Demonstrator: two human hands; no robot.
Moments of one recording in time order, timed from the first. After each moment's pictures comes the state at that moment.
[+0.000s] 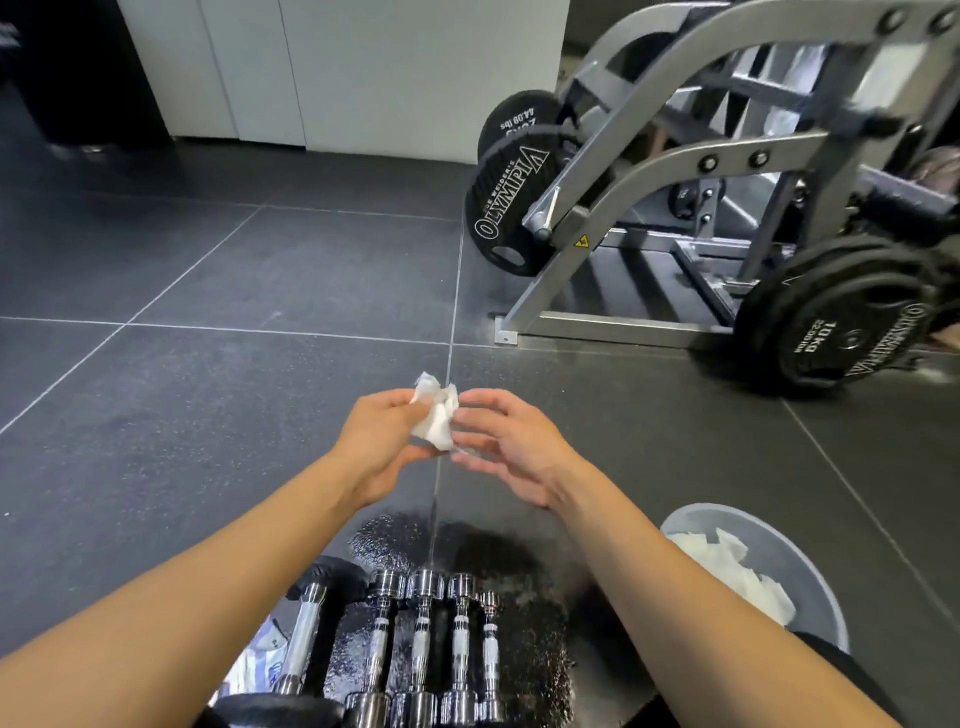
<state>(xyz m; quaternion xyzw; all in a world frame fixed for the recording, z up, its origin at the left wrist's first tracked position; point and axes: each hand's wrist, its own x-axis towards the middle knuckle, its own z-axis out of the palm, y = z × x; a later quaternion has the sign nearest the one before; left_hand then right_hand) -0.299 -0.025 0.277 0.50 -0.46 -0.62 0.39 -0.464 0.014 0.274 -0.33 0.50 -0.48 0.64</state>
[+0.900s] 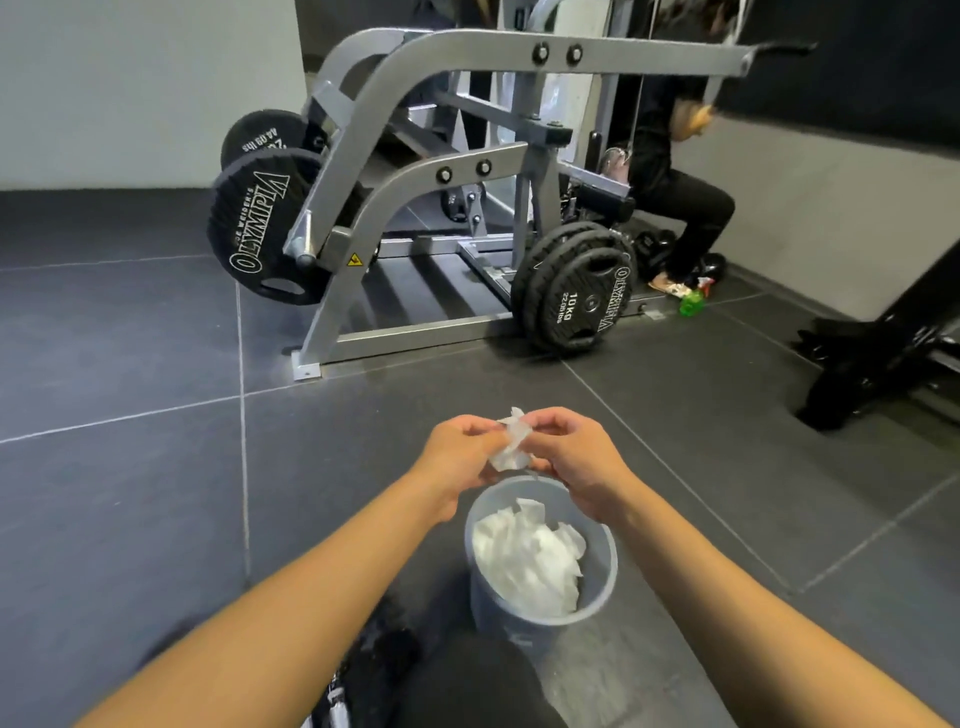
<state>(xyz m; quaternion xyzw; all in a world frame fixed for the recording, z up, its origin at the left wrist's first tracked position) -0.585 0.061 0.284 0.37 -0.57 -0.71 0.20 -0.706 0.165 0.295 -0.26 0.67 -0.60 0.35</state>
